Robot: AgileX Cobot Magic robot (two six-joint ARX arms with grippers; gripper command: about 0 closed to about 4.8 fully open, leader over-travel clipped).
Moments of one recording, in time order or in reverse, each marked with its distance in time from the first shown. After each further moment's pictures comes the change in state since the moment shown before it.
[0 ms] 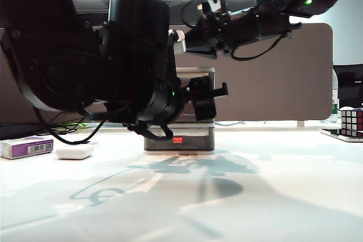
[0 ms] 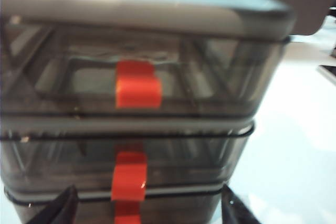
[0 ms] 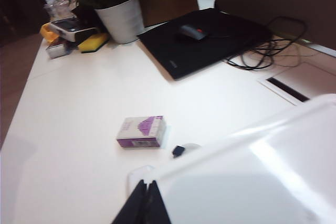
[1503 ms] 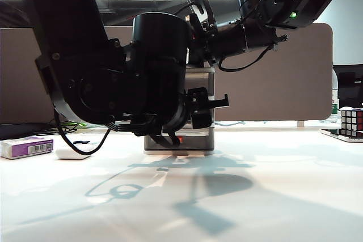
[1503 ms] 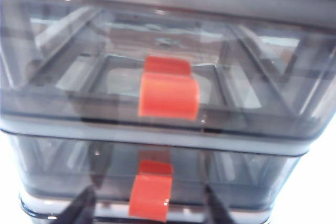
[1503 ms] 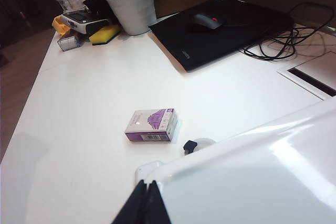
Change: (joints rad) left arm 0.002 0.095 0.111 -0.018 -0.142 0.002; right arm 0.032 0.064 0.022 0.007 -0.016 -0.004
